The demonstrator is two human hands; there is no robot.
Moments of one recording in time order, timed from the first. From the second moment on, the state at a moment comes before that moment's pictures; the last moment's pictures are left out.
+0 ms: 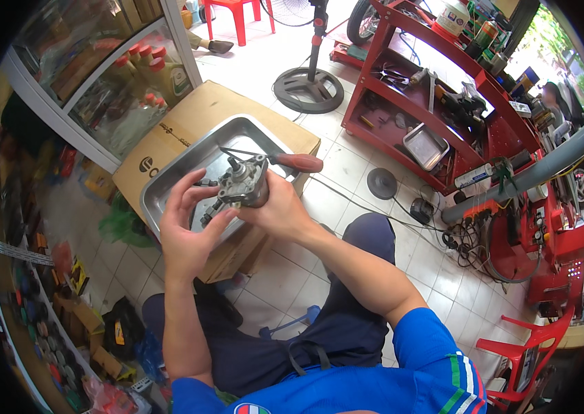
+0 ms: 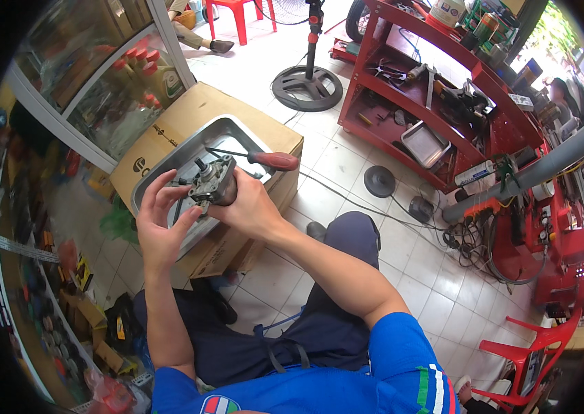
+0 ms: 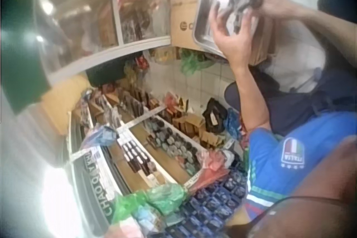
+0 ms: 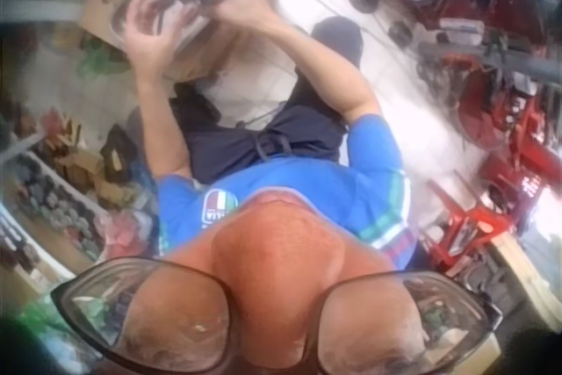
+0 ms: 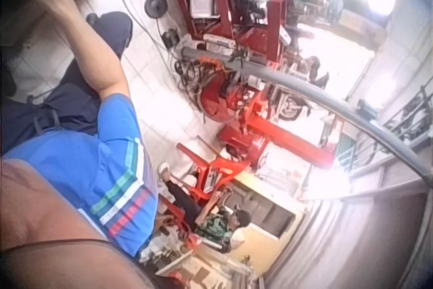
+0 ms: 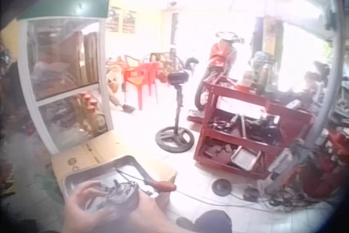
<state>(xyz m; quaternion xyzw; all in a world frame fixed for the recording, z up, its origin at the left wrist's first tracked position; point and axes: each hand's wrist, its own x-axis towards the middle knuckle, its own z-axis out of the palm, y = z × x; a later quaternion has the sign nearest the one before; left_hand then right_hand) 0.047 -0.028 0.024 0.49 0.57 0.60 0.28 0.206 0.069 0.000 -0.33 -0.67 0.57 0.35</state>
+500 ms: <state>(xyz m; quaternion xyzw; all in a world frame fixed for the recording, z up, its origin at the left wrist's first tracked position) 0.048 -0.020 0.017 0.52 0.50 0.59 0.37 0.205 0.061 -0.011 -0.23 -0.75 0.54 0.31</state>
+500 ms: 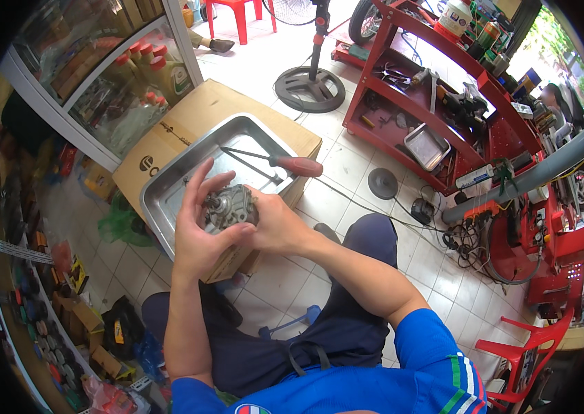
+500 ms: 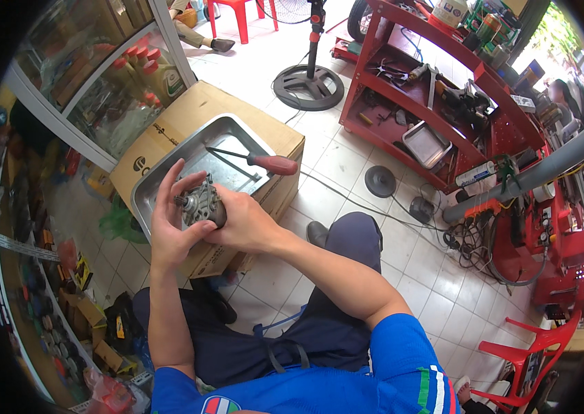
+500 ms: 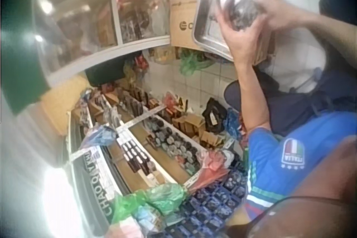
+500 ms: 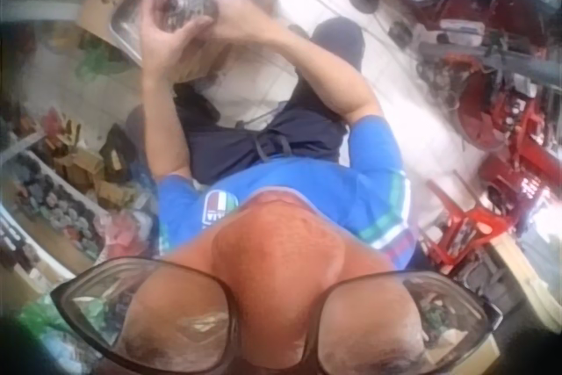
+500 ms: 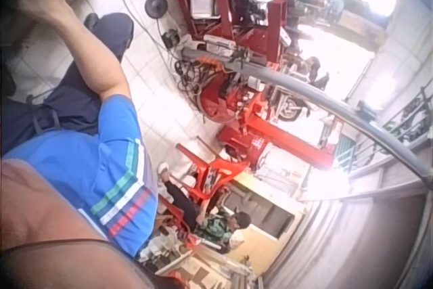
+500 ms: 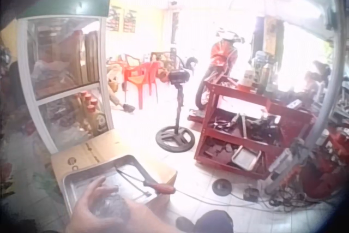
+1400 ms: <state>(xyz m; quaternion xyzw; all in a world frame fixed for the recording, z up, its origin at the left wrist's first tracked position) 0.043 -0.014 0.009 0.53 0.49 0.63 0.30 0.210 0.062 -0.006 -0.25 -0.78 0.51 0.28</state>
